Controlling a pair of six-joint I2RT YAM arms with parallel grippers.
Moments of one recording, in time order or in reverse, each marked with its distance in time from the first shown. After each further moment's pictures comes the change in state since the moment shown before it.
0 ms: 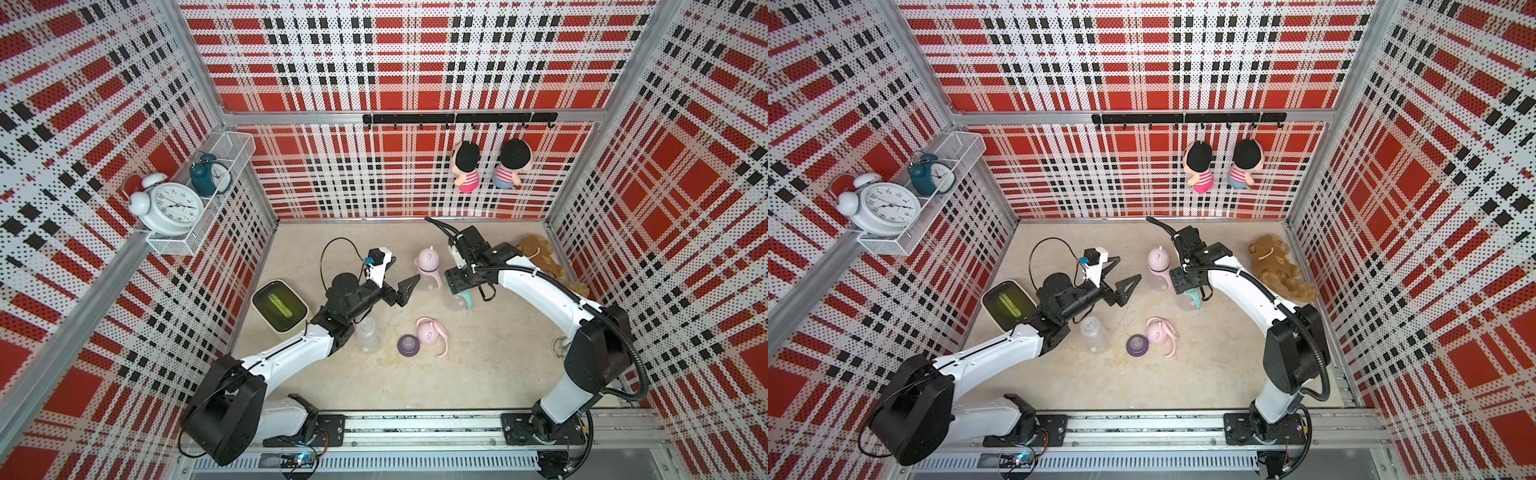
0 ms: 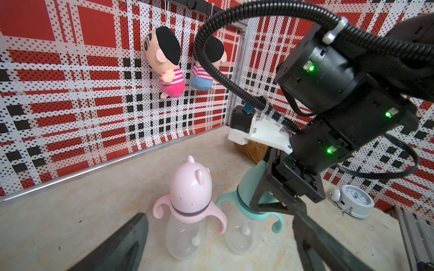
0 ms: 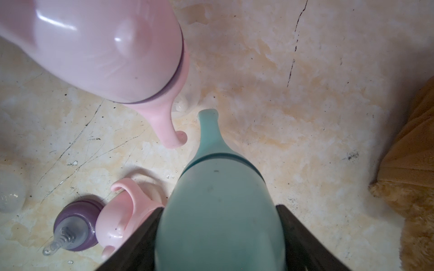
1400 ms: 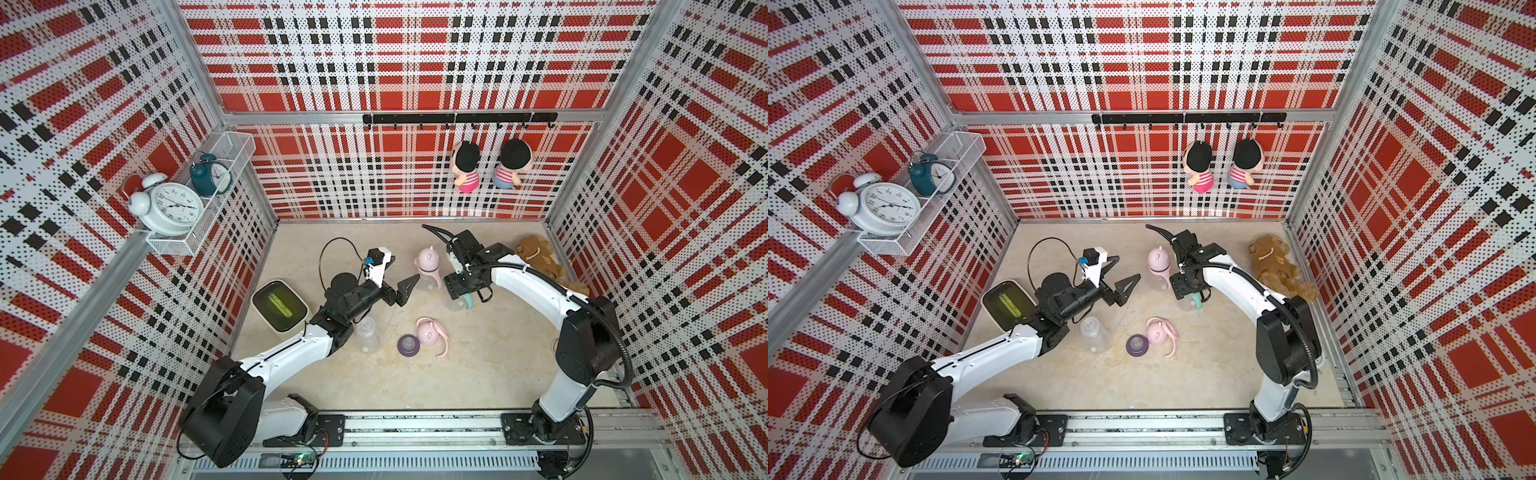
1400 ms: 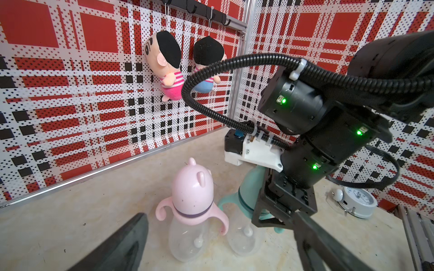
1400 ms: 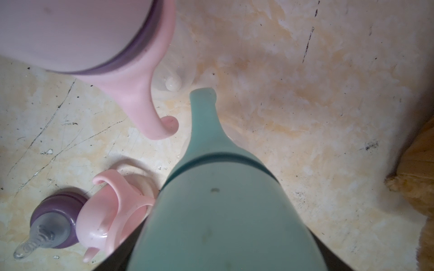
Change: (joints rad) left arm 0.003 -0.010 0.000 -0.002 0.000 0.016; right arm -0.008 0.068 -0.002 -0.039 -0.015 -0.005
